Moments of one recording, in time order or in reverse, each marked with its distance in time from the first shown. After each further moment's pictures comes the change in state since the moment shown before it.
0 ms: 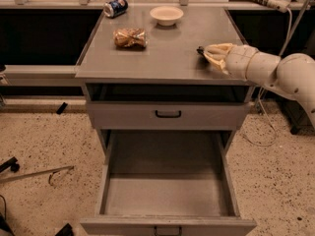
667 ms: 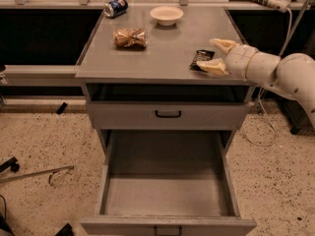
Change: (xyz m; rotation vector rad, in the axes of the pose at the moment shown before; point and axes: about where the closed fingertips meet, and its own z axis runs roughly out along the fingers) arm 0.000 0.000 0.000 0.000 0.000 0.000
